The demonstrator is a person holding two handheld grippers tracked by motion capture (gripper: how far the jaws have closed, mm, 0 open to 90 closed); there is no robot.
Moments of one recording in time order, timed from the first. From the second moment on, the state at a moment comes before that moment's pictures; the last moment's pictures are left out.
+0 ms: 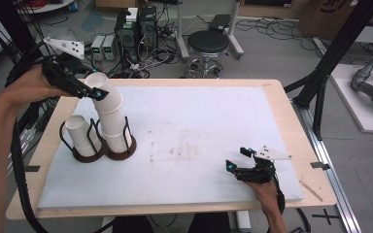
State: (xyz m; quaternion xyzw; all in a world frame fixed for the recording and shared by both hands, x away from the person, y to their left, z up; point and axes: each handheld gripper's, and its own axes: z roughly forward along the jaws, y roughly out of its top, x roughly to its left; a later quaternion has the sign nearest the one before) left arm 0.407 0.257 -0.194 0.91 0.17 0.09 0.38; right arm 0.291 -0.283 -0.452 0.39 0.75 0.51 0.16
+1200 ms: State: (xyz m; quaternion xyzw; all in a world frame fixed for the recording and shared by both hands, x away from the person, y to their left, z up) left arm 0.357 0.253 -0.184 0.88 0.15 0.11 0.44; right arm 0.292 -0.283 -0.452 0.39 0.75 0.51 0.16
